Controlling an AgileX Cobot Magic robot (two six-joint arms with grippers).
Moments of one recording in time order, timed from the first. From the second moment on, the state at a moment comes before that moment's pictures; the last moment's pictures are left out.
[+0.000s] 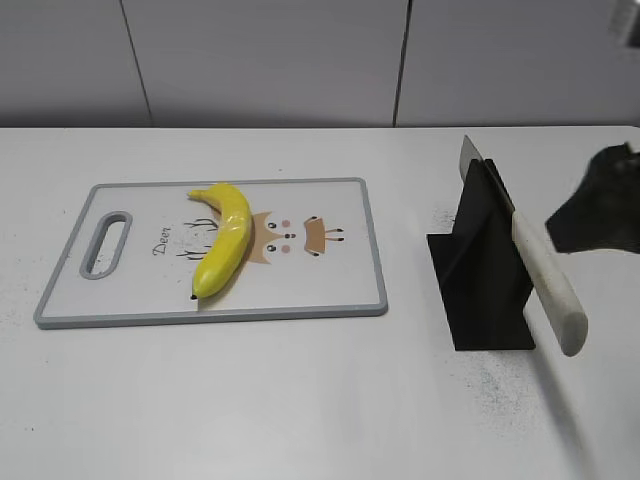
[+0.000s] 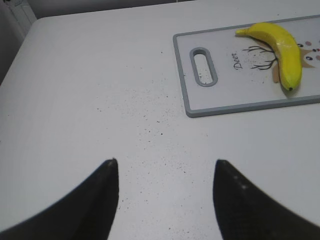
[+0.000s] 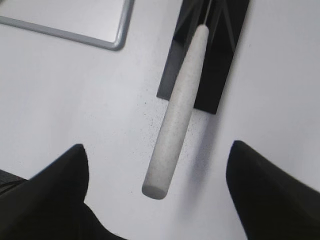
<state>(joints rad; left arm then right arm) -0.03 0.00 -0.47 -0.07 1.09 0.20 0.39 1.17 -0.91 0.11 0.89 0.06</state>
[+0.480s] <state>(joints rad) -0.03 0.00 -0.47 -0.07 1.09 0.19 0.39 0.55 -0.60 0.11 0.92 -0.11</state>
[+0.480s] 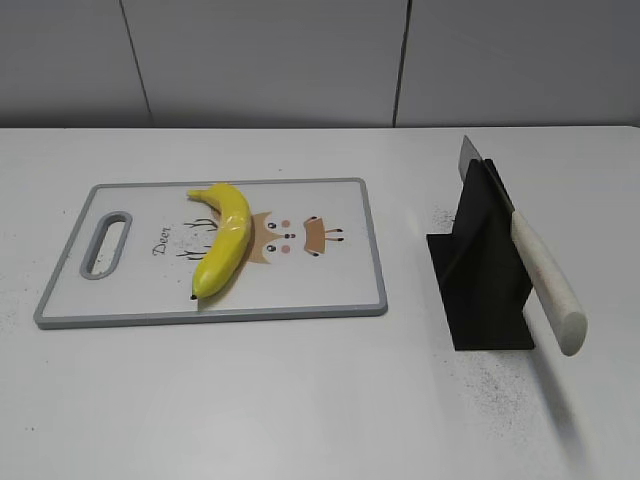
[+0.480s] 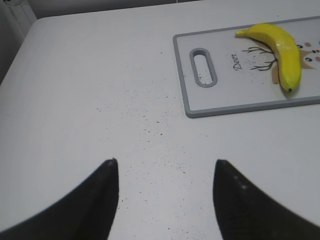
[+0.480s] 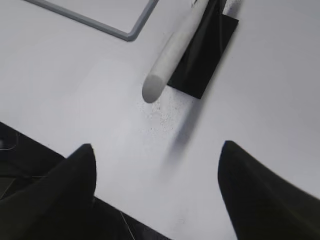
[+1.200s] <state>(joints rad) -0.03 0.00 -0.47 -0.07 1.09 0.19 0.39 0.08 -0.51 0.06 1.04 -0.11</state>
